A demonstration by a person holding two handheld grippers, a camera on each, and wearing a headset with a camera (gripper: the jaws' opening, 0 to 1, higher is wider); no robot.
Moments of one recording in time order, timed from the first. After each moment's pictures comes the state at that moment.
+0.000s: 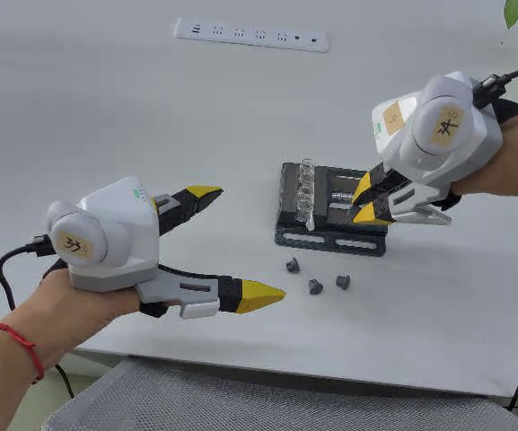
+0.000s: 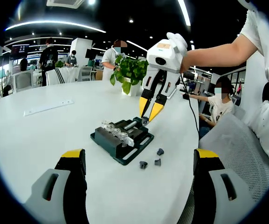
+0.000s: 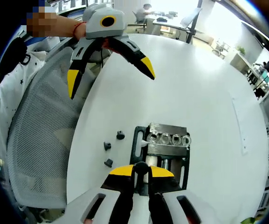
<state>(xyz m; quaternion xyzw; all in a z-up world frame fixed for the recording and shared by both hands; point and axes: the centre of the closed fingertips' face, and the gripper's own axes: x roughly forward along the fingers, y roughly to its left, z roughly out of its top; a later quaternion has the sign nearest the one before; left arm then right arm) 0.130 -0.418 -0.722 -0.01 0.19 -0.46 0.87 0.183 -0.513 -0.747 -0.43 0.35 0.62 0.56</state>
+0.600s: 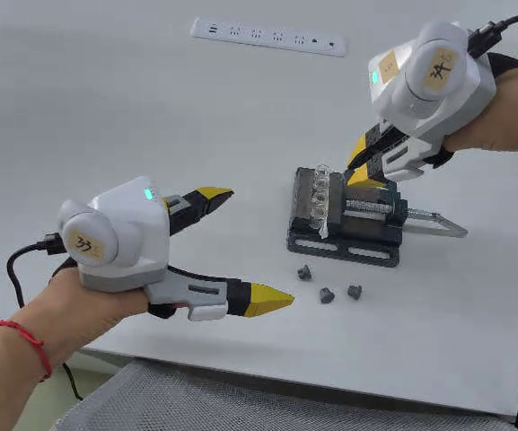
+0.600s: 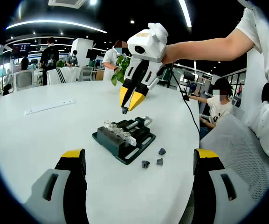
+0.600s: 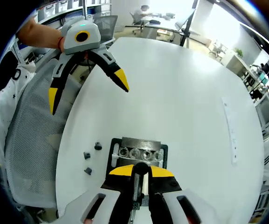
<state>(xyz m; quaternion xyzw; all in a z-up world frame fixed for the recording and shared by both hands) 0.131 -0.415 -0.722 -0.02 0.19 -0.46 0.87 0.232 -0.481 -0.732 -0.43 0.34 0.61 0.57</state>
